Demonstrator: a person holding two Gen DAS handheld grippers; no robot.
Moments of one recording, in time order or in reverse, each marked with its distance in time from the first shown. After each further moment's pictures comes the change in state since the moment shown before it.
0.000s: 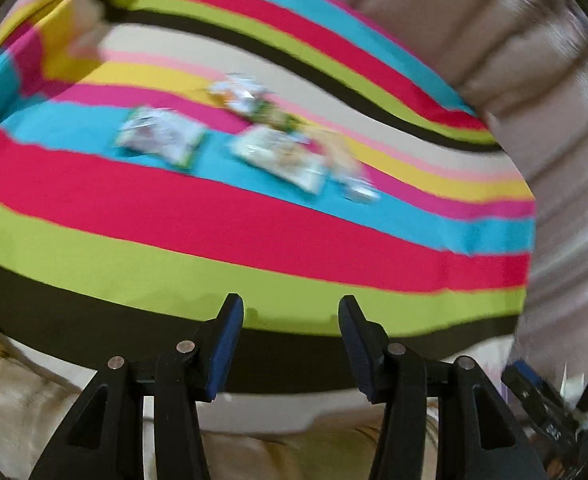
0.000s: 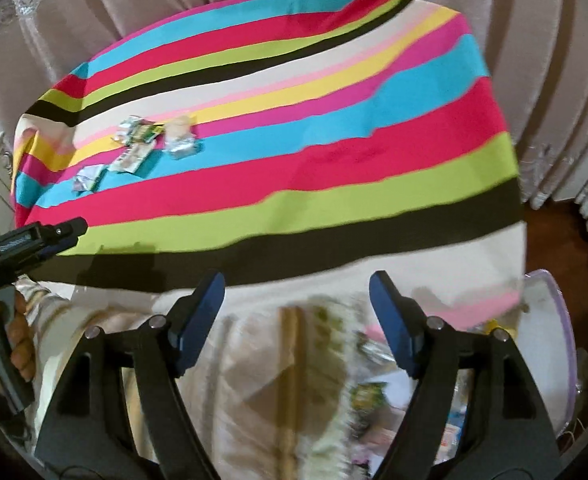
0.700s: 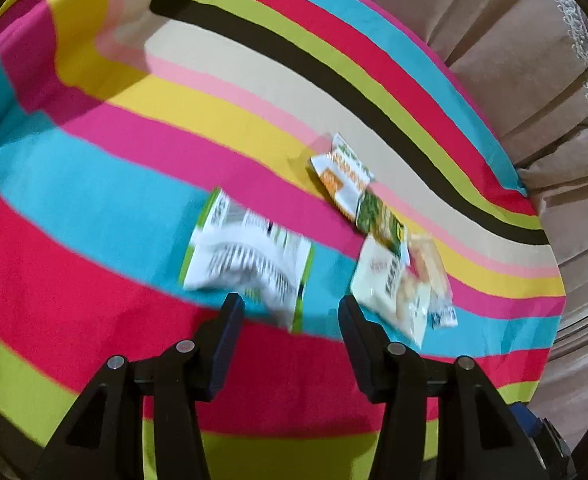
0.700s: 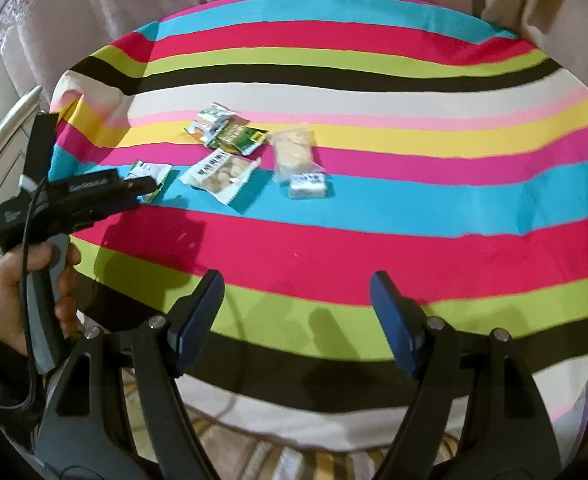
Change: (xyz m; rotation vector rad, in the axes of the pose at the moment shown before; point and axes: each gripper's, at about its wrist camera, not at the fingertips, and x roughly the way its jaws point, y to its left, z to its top) left arm 0.049 0.074 0.098 -0.124 -0.062 0.012; right arm 0.064 0.120 0.062 -0.225 0.015 0.132
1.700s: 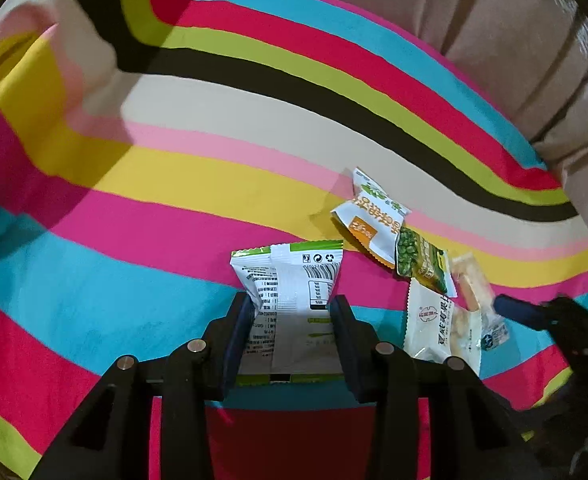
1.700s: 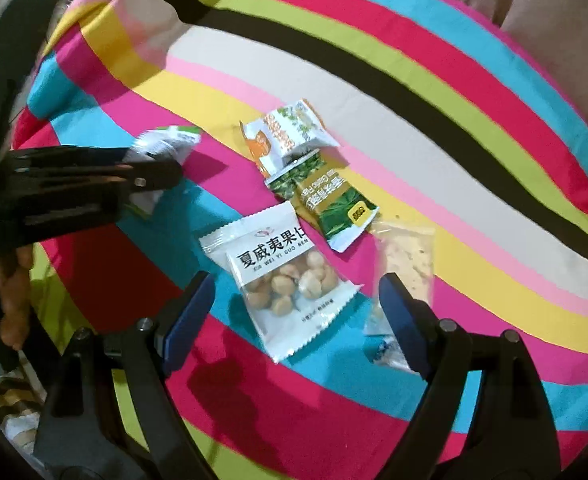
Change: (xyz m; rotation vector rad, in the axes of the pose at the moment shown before) left arm 0.008 0.006 0.026 0.181 -0.072 0.101; right arm 0.129 0.088 0.086 -0.437 0.072 0.014
